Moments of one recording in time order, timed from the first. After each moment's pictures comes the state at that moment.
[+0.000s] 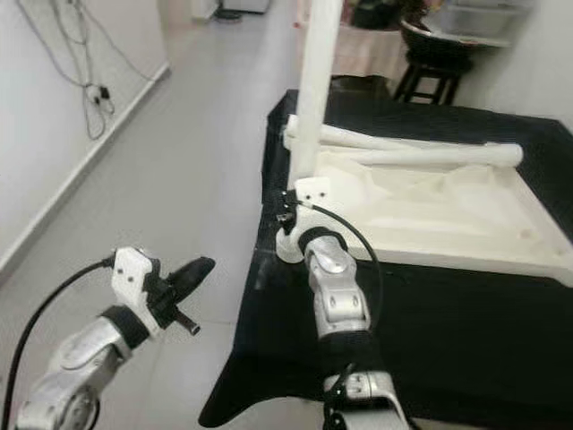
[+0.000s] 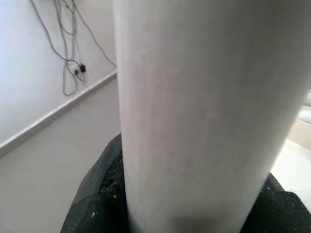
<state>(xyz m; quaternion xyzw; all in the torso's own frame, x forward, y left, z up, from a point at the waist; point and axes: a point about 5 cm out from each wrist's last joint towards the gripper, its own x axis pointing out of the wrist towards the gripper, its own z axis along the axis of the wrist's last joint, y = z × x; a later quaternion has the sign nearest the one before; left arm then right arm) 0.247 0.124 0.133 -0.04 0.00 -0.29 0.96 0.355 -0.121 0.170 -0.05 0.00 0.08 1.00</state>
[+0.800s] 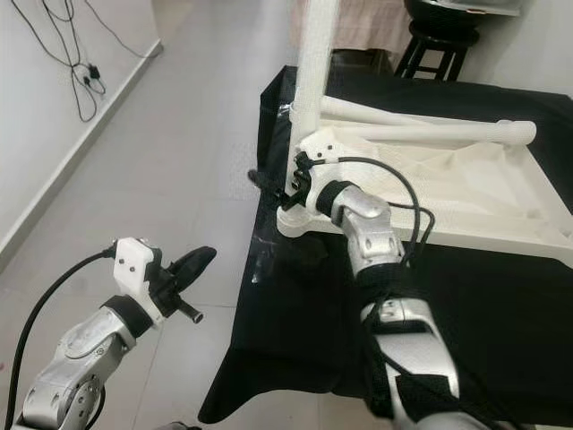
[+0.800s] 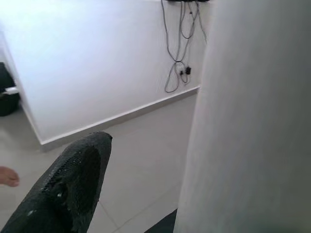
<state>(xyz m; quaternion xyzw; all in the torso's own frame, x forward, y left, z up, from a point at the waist) 0.249 0.123 0.136 -0.04 -0.01 -0.29 0.96 0.379 -0.144 0.205 -0.07 -0.03 0.38 0.92</state>
